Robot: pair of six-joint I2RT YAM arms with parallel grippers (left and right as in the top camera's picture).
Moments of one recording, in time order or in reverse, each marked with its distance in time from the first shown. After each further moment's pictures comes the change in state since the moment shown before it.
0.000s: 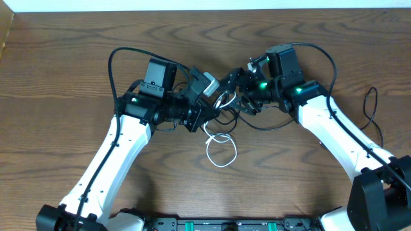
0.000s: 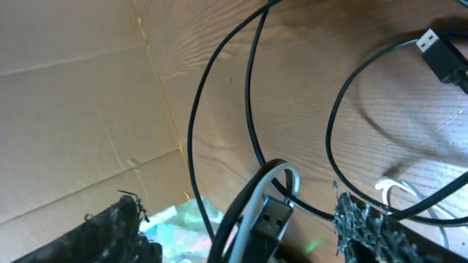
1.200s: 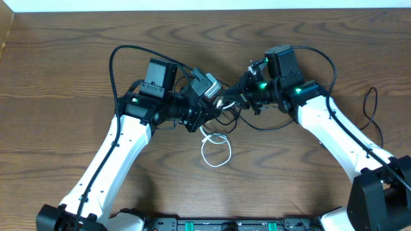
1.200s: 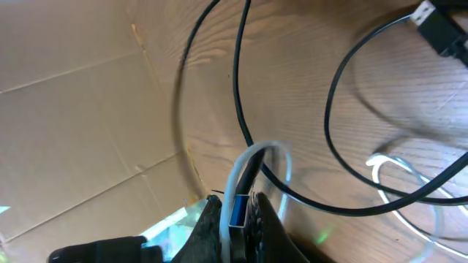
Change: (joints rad) left arm 0.000 0.000 -0.002 0.020 0.003 0.072; right arm 0.002 0.000 0.000 -0.030 0.009 0.061
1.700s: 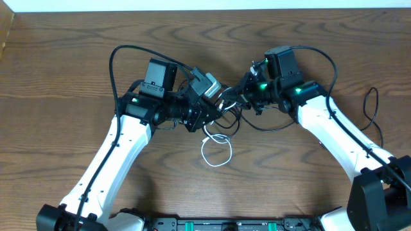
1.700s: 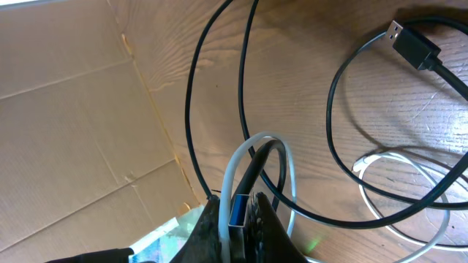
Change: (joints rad) left arm 0.000 0.000 0.000 0.000 0.002 0.000; right arm 0.000 0.000 0.000 -0.015 0.037 -0.014
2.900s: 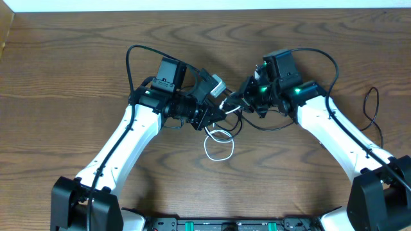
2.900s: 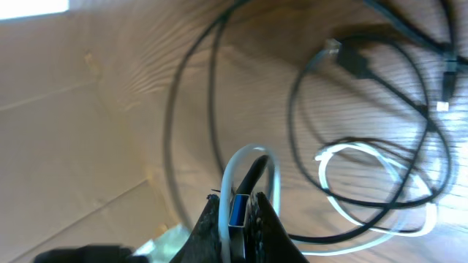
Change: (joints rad) left arm -0.020 0.121 -0.001 0.034 0.053 -0.057; right arm 0.005 0.000 0.000 -0.106 0.135 -0.045
